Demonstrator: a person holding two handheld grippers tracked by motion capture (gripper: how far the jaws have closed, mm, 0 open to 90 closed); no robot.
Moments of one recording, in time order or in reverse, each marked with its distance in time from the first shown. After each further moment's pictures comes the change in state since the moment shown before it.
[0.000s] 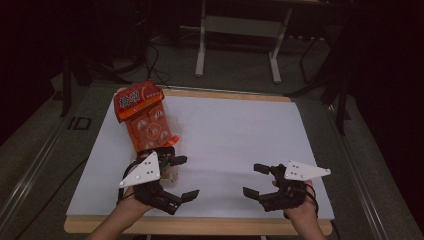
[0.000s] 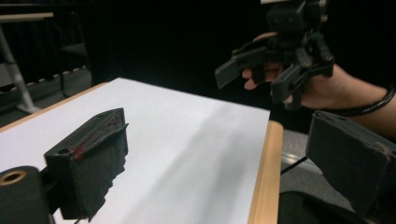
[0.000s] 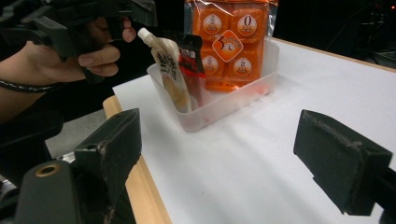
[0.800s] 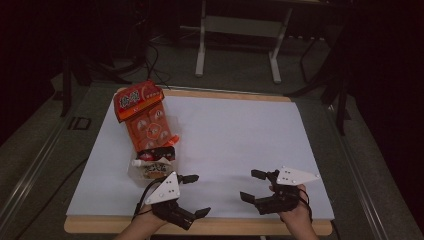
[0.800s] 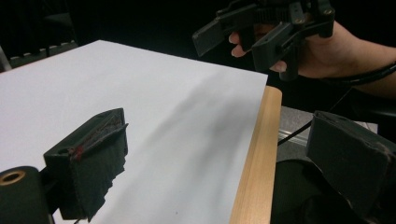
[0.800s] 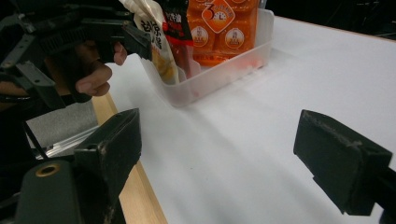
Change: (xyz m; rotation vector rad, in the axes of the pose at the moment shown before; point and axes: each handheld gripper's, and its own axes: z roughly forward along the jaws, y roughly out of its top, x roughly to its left) left arm -0.019 -0.055 0.038 0.099 -0.006 -0.001; right arm -0.008 -0.031 0.014 0.053 -0.031 0.008
